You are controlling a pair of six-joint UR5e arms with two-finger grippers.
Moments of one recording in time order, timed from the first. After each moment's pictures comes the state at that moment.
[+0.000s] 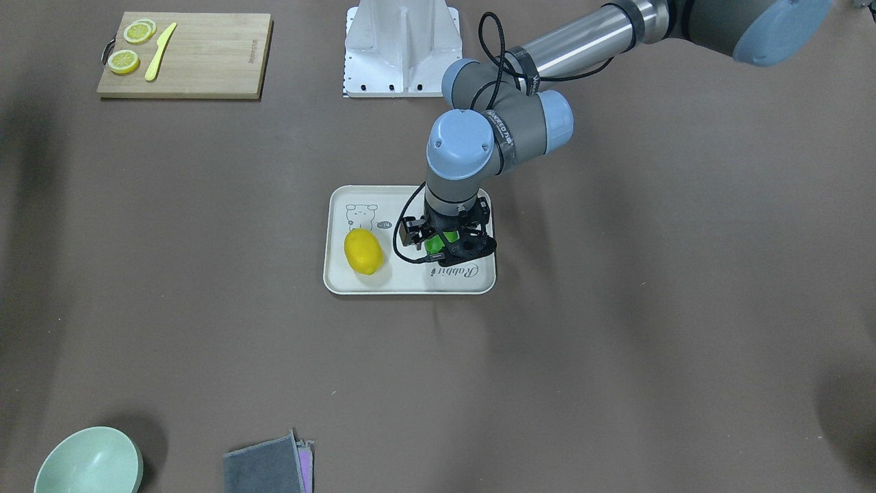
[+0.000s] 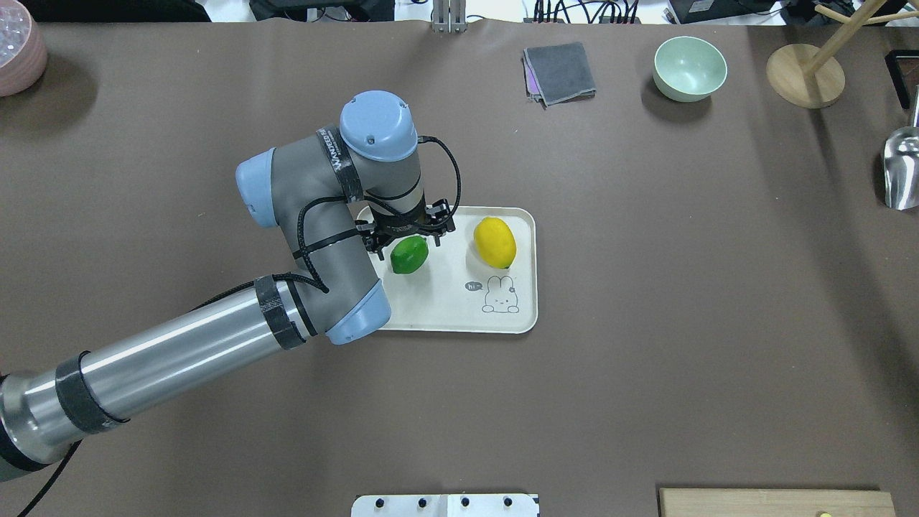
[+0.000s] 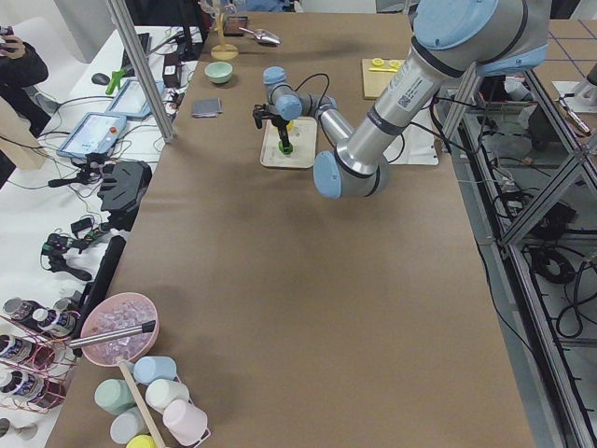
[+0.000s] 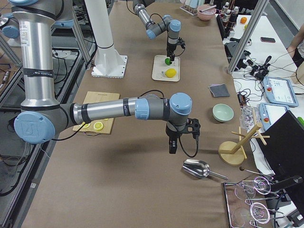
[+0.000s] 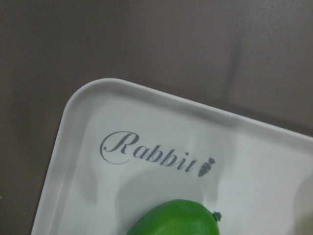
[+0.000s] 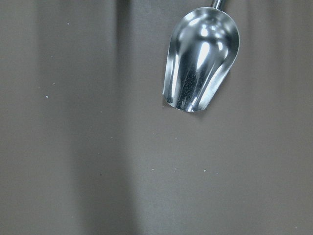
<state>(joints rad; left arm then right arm) -0.60 -2.44 -1.33 -1.66 -2.04 -1.39 1.53 -1.58 1.75 -1.72 2.31 0.05</state>
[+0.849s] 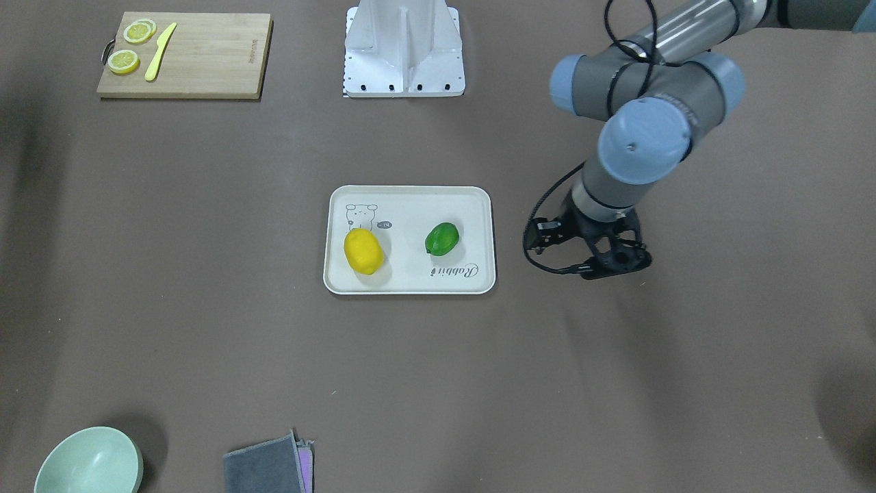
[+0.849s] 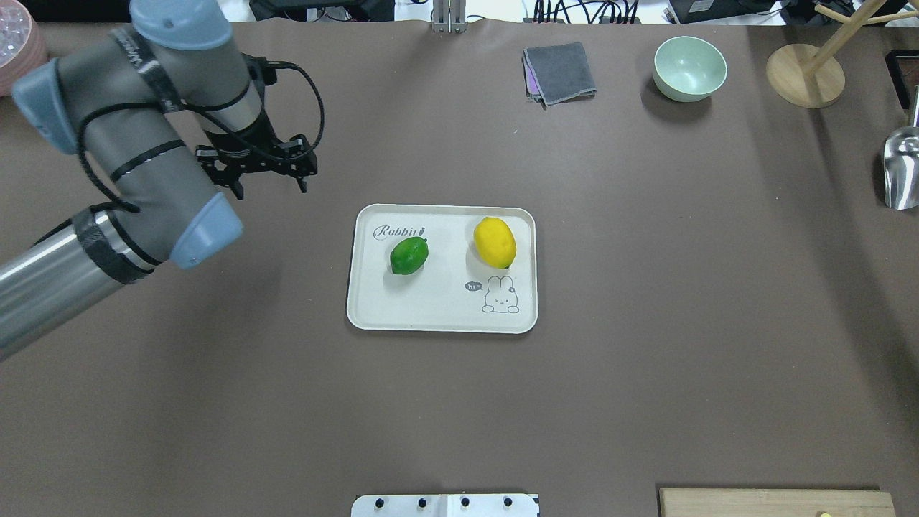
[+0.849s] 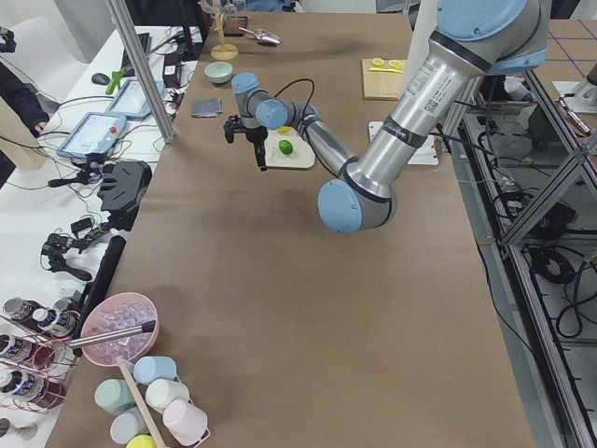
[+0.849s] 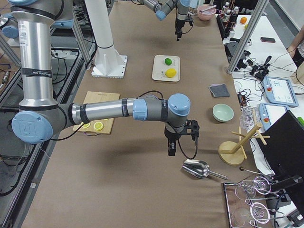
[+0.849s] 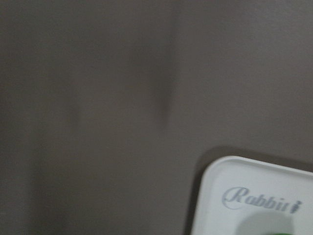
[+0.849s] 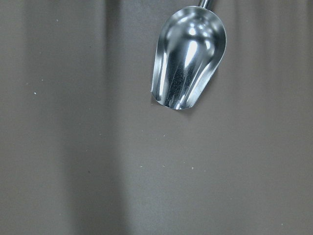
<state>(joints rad) -0.88 -2.16 -1.62 -1.43 -2.19 -0.96 1.54 -1.59 1.75 -1.72 2.29 0.03</state>
